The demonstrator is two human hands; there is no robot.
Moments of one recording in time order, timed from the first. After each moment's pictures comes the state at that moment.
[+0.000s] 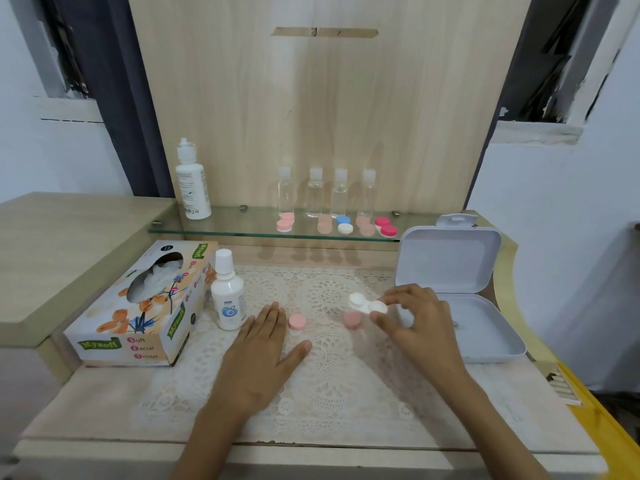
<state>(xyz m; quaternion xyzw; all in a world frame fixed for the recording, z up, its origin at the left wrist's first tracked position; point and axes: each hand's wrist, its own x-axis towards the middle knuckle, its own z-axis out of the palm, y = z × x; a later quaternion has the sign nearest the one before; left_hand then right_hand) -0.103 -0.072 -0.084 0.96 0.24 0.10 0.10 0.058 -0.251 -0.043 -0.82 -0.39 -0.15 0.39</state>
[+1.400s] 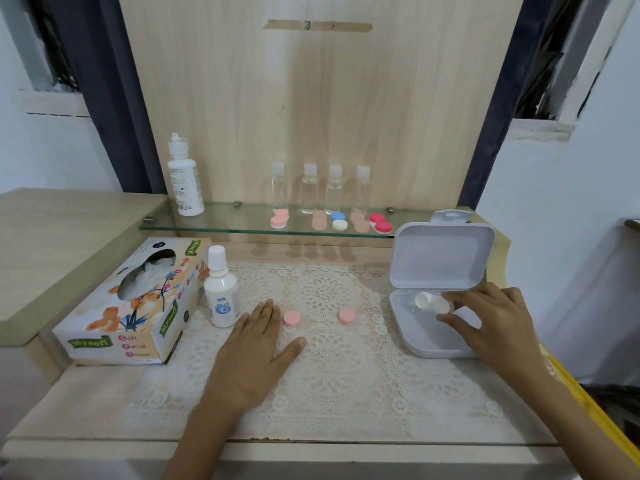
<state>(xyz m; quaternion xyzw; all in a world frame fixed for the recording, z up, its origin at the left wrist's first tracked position) -0.103 -0.070 -0.087 0.96 0.24 0.11 0.11 0.133 -0.332 -0.051 -0.78 -0.46 -0.36 0.21</state>
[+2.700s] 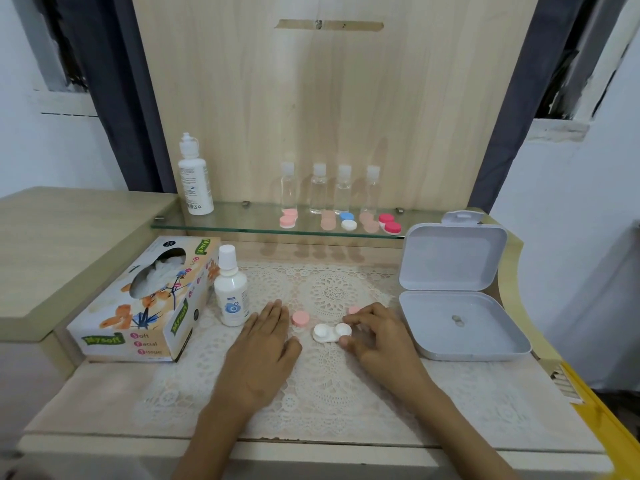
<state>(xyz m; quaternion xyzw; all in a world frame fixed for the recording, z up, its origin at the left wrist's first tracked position) -0.105 -0.072 -0.084 0.96 0.23 0.13 0.10 0.036 -0.222 -0.077 -0.81 -0.44 -0.01 0.40</state>
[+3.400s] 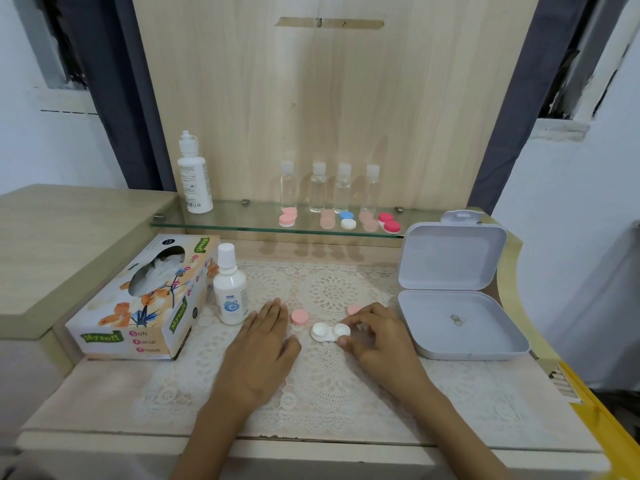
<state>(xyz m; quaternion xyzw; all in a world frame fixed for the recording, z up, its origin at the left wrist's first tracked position) -0.103 -0.070 -0.088 0.96 0.24 0.13 0.10 0.033 -0.222 -0.076 -0.80 -0.43 -0.03 0.41</state>
